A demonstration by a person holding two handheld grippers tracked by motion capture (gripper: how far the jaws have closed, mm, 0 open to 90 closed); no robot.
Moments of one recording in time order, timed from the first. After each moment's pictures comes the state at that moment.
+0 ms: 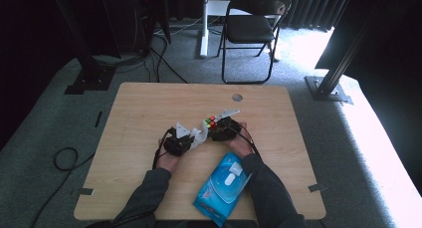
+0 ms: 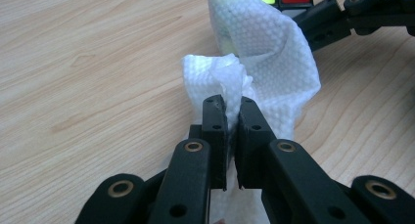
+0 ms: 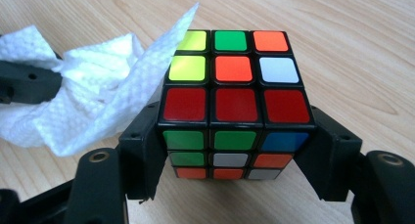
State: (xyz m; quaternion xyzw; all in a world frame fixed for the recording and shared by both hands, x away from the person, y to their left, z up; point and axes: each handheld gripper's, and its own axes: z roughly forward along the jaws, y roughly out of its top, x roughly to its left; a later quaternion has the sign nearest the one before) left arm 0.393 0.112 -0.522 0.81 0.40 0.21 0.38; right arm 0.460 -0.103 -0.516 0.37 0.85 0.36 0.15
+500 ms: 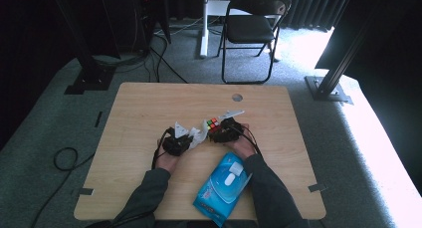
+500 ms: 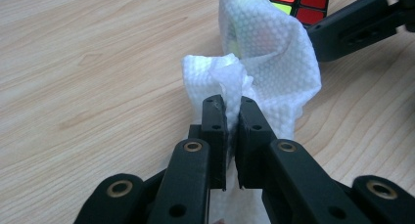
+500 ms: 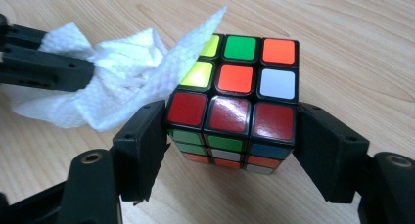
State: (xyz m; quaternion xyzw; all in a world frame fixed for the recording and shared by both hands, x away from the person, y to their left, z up) left arm 0.393 0.115 -0.522 0.80 0.40 0.21 0.38; right arm 0.453 -0.112 -0.511 0.37 0.84 0.38 0.11
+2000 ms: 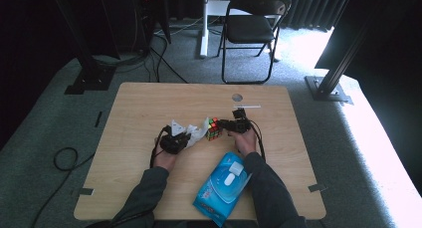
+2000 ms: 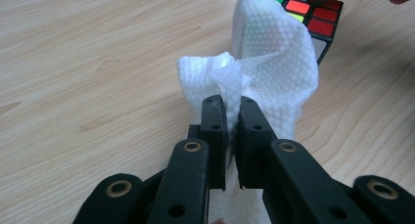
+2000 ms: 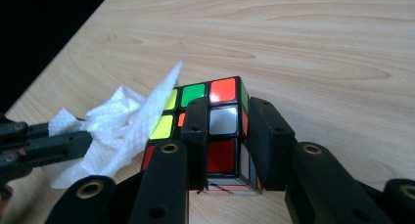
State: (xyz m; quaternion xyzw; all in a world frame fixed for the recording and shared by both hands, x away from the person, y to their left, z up) left arm 0.396 0.123 -0.516 0.79 0.41 0.22 0.39; right arm 0.476 -0.142 -0.507 0.50 0.73 0.46 0.02
